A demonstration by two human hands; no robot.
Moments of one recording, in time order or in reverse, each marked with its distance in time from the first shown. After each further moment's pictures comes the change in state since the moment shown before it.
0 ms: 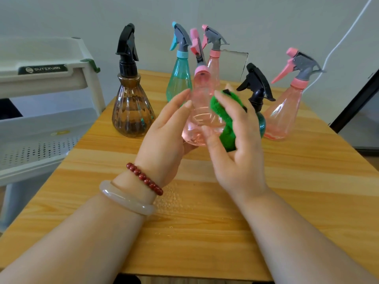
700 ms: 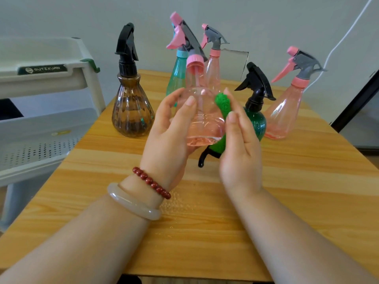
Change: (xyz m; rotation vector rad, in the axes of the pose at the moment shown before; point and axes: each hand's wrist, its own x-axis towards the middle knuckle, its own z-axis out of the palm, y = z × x) left_hand -0.002 -0.001 0.006 -0.045 0.078 0.017; right_hand -0.002 -0.004 0.011 0.366 0.065 0.375
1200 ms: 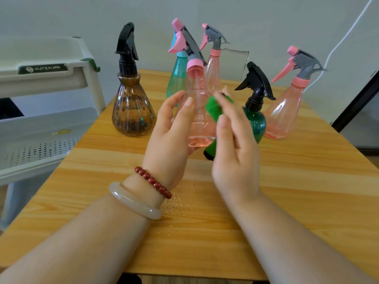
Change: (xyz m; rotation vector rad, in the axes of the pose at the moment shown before) left_hand 0.000 -0.005 0.001 0.194 -0.029 0.040; right_hand -0.006 -0.006 0.002 -0.194 0.021 -0.175
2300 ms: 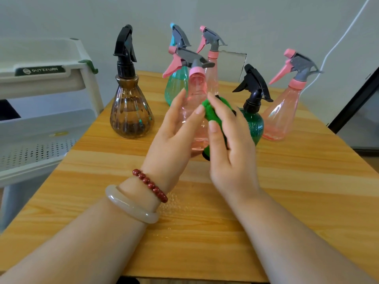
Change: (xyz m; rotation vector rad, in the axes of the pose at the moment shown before) left_hand 0.000 0.002 0.000 -0.015 -0.043 -0.048; right_hand 0.004 0.007 -0.006 -0.191 -0.072 -0.127
